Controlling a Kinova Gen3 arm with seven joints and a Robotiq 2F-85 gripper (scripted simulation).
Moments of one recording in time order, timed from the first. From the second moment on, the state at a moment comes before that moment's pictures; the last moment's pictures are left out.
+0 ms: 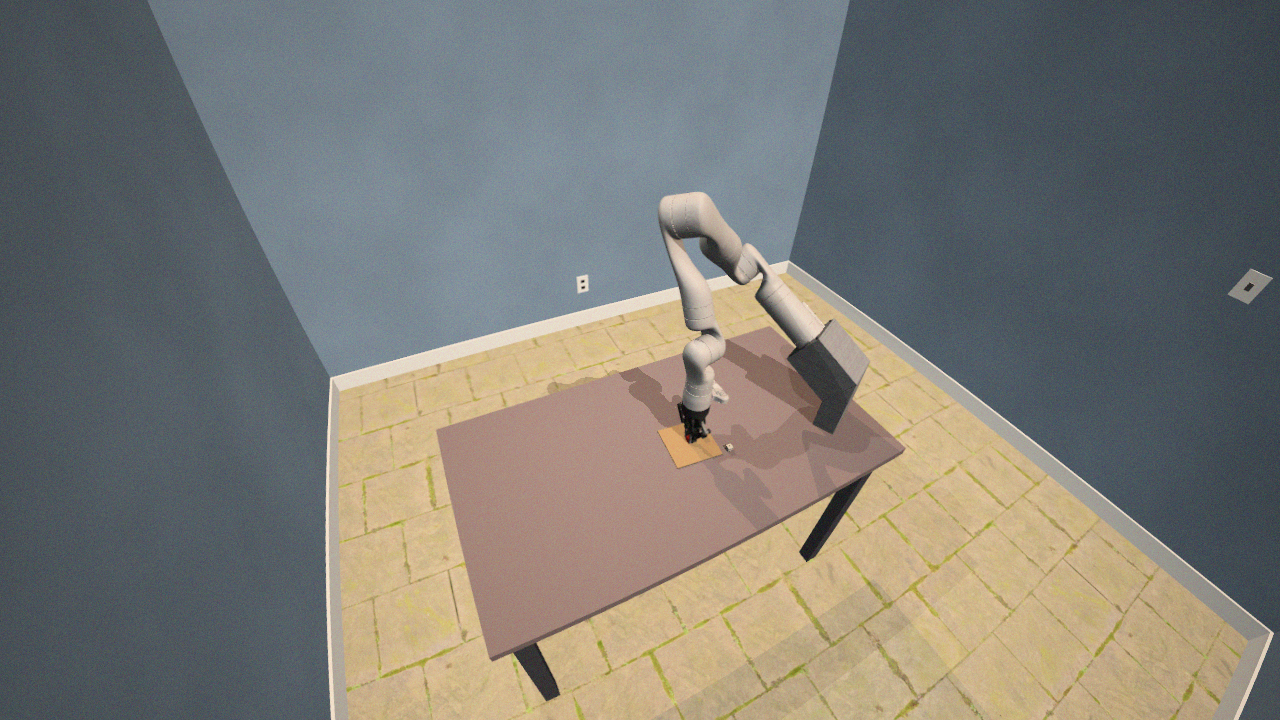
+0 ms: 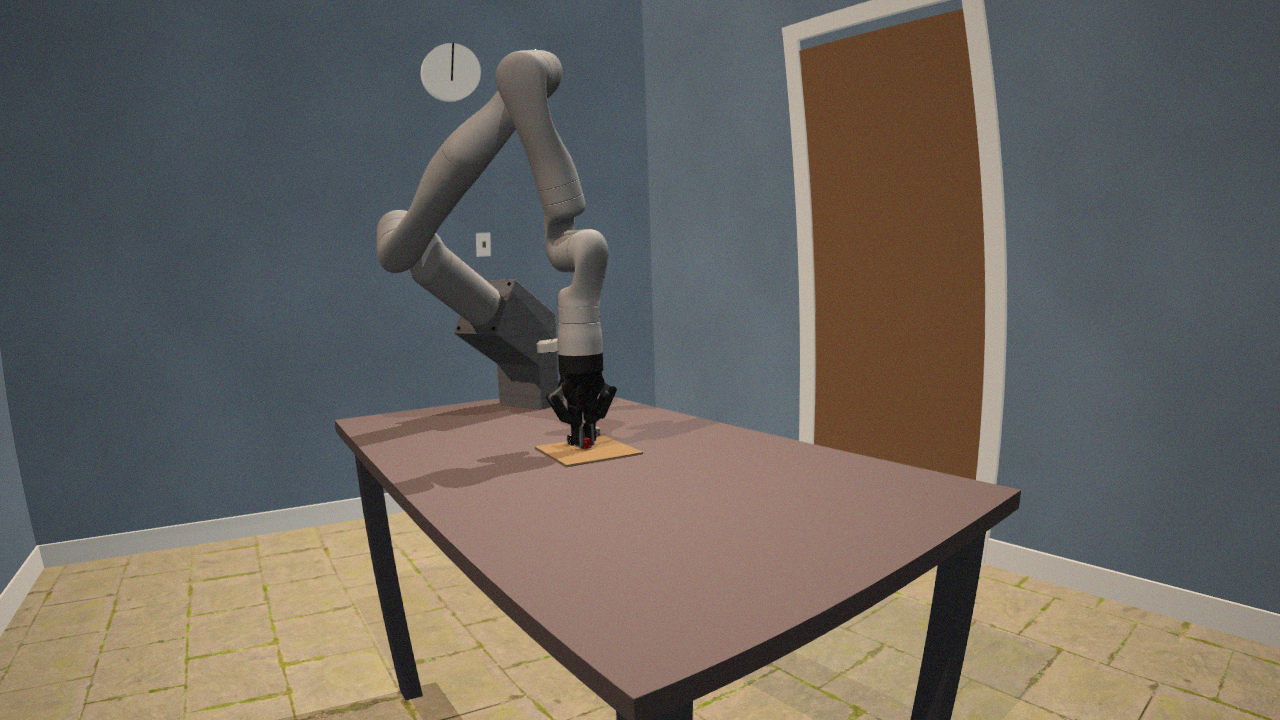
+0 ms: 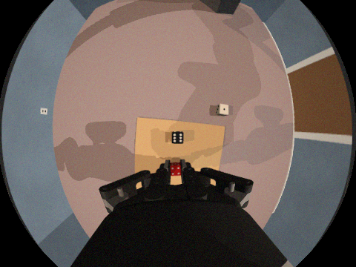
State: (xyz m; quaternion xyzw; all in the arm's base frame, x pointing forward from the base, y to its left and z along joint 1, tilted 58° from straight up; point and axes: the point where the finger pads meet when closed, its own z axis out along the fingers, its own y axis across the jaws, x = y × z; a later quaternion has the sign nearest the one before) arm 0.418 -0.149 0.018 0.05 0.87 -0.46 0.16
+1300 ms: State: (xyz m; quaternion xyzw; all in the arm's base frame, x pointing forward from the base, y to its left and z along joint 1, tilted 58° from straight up) arm 0.421 -0.148 0.017 0.05 0.87 -0.46 0.16
